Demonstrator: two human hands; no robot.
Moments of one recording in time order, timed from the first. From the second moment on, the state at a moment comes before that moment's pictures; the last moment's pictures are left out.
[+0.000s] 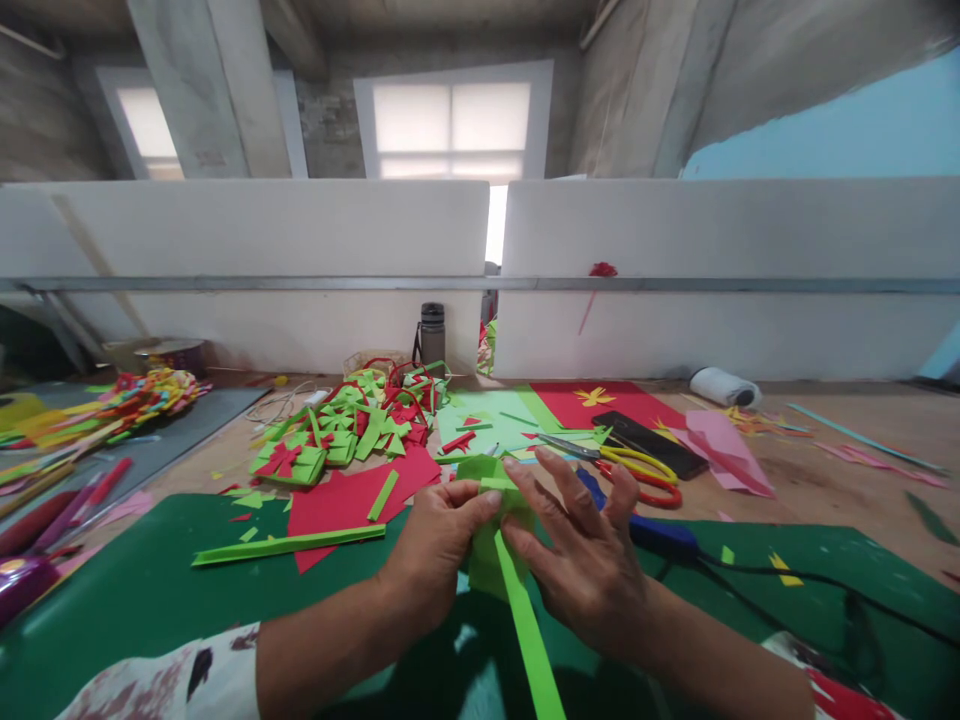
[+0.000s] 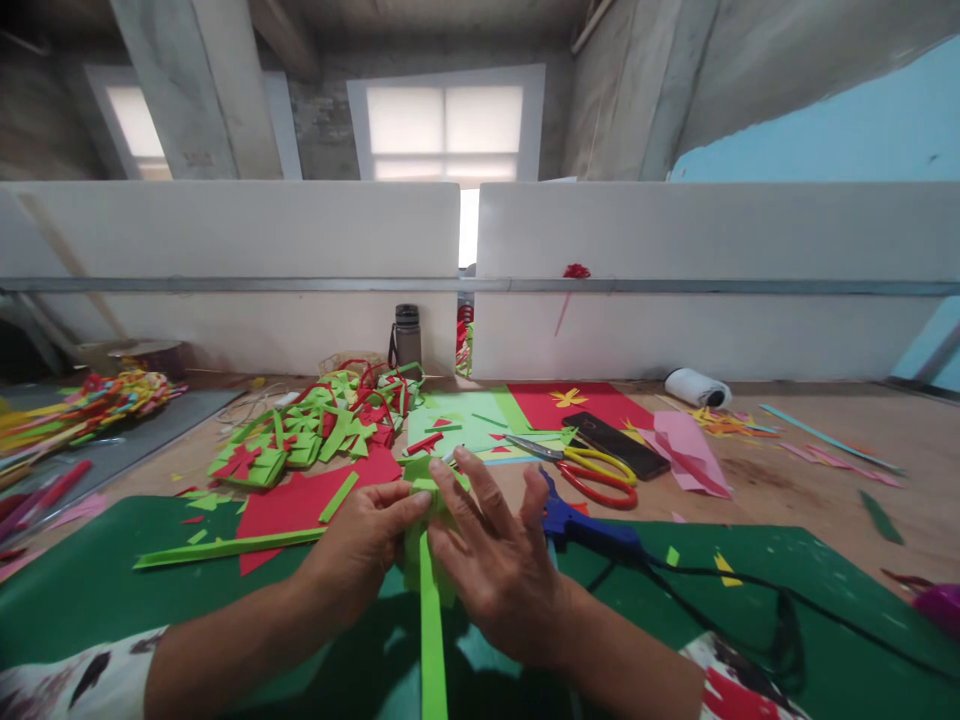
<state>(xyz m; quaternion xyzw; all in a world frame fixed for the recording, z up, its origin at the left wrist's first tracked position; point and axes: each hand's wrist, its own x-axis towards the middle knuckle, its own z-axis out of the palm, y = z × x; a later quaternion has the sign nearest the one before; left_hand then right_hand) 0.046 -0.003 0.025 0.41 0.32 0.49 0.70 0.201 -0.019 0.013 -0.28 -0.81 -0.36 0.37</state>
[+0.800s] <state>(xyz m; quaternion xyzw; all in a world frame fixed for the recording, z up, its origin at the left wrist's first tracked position) 0.044 0.000 0.026 0.41 0.36 0.50 0.68 0.198 -0.018 0.010 -0.27 -0.81 -0.34 0.38</state>
